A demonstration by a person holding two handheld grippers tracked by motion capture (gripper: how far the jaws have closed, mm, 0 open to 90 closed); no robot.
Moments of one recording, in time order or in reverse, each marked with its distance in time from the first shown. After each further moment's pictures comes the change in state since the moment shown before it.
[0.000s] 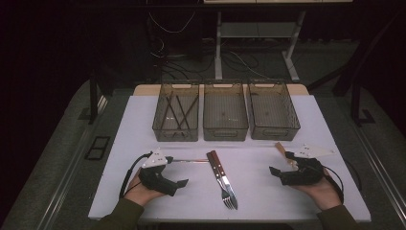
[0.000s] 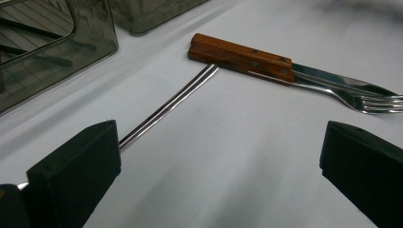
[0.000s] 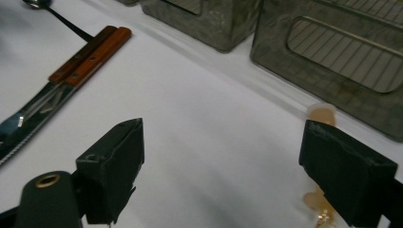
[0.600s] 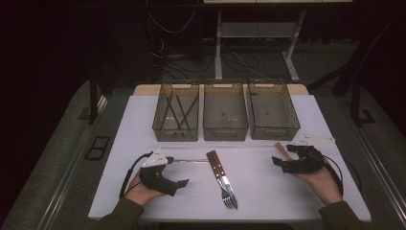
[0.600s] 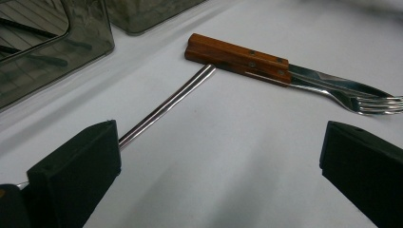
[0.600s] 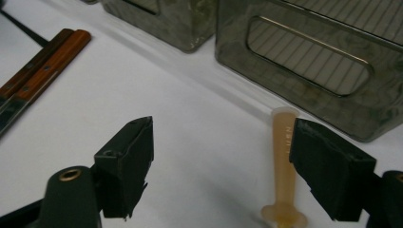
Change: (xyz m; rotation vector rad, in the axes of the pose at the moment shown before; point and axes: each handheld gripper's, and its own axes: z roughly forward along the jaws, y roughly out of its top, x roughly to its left) left arm 0.000 0.000 0.001 -0.001 -0.009 -0.008; right arm -0.024 0.015 0.010 0.056 -0.044 0.043
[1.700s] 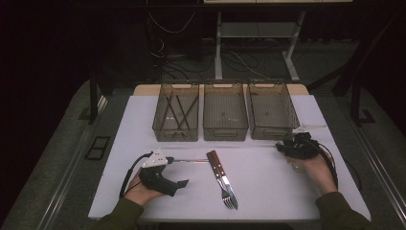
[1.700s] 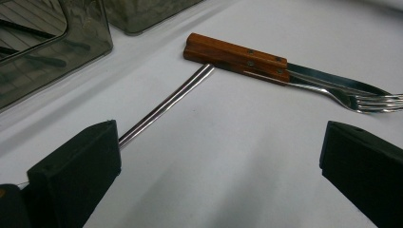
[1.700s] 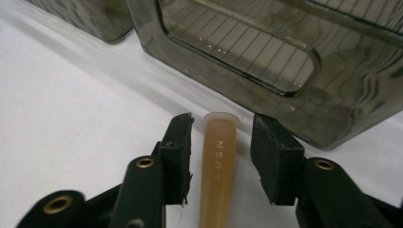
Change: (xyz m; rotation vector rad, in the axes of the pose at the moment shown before) left arm 0.000 0.000 0.000 0.003 -0.005 0.007; right arm -0.046 0.005 0.040 0.078 -0.053 0.064
